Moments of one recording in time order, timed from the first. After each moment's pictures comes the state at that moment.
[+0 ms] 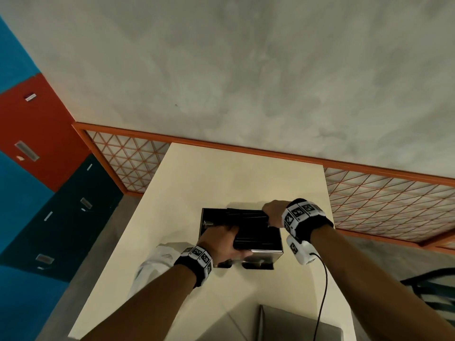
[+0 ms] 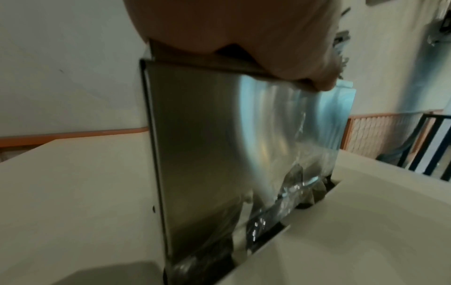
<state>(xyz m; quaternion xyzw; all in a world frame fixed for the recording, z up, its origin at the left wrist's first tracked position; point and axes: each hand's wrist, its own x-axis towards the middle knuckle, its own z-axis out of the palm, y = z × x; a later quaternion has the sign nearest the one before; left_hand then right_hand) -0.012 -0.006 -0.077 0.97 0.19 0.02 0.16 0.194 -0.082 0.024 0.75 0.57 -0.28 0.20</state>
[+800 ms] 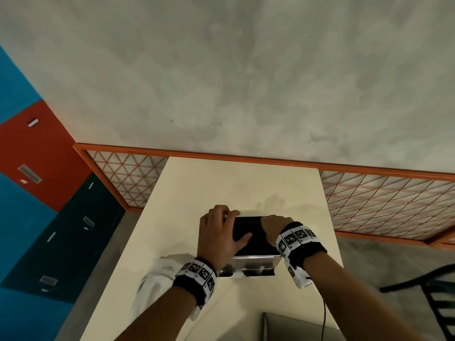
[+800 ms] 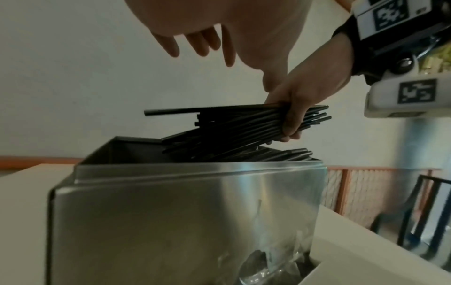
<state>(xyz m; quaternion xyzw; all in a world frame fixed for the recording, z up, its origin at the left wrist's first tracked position) -0.010 -0.025 -0.017 0.93 0.24 0.26 0.10 0.168 -0.116 0.013 0.81 0.54 -0.19 0.15</state>
